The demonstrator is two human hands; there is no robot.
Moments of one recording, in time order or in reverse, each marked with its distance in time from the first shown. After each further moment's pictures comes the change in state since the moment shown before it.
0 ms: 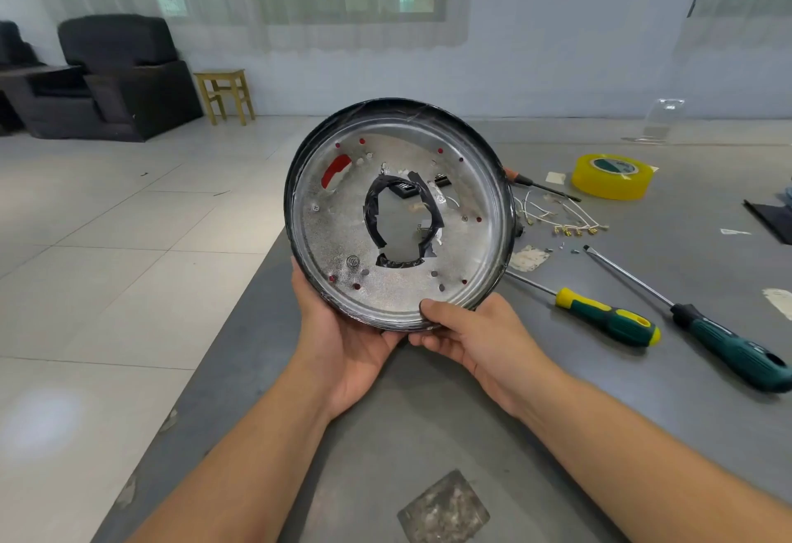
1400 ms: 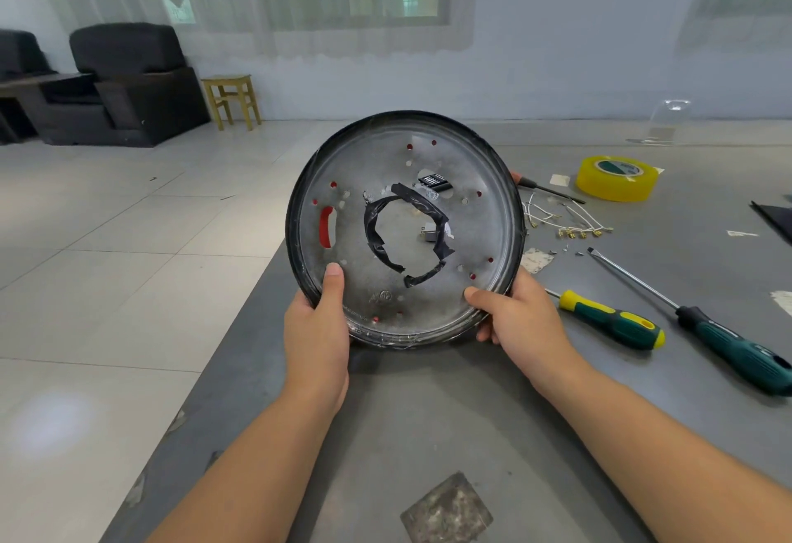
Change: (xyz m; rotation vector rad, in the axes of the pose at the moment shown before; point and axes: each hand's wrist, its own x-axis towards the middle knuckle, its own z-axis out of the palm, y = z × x) left_hand -0.005 0.002 -0.001 0.364 0.489 0.349; right_hand 0.029 0.002 -0.042 -0.426 0.289 -0.260
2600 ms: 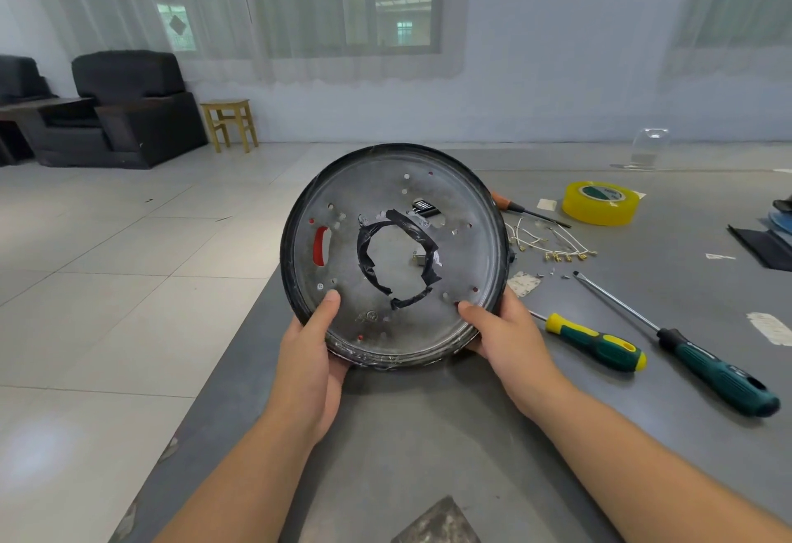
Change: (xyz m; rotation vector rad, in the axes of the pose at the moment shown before) left_hand 0.004 0.004 -0.009 -0.184 -0.160 -0.171; right_hand 0.006 0.007 0.003 0.289 -0.080 0.035
